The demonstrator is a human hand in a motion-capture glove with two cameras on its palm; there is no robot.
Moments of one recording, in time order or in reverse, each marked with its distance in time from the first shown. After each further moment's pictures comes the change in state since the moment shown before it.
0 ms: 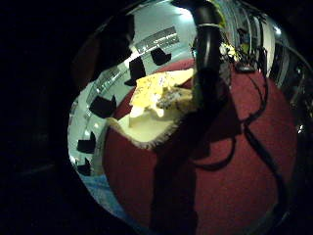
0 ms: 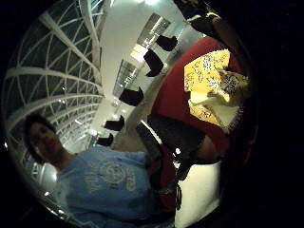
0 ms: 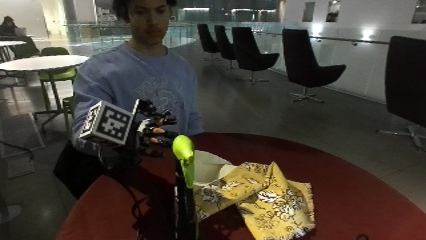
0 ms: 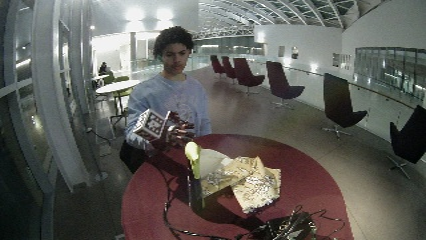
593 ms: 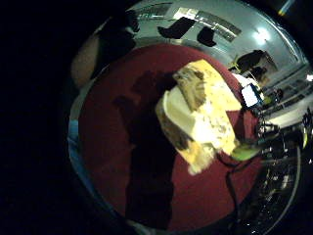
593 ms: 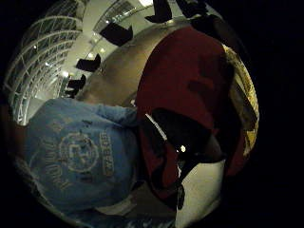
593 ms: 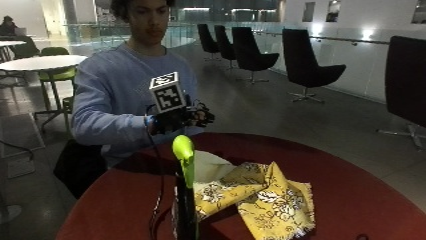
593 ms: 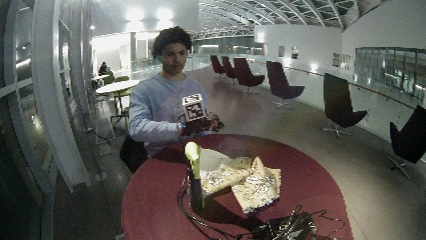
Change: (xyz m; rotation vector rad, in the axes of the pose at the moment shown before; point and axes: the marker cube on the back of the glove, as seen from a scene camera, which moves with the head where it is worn) arm -0.106 0.025 0.114 -0.493 0.461 -0.581
